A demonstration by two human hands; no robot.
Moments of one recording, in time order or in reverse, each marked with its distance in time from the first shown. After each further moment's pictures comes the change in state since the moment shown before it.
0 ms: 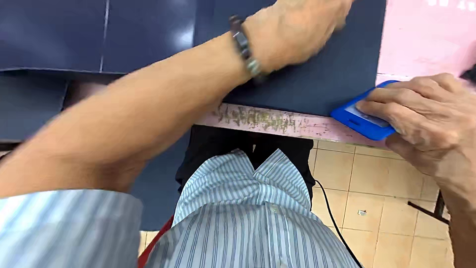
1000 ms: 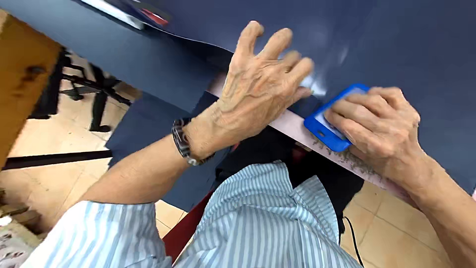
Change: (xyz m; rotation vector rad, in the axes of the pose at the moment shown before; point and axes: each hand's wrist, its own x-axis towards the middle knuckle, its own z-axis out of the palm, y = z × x) left_hand -0.220 -0.051 -0.016 0.182 0.368 -0.348; right_hand 0.166 -0.042 0.092 0.130 0.201 -0.442
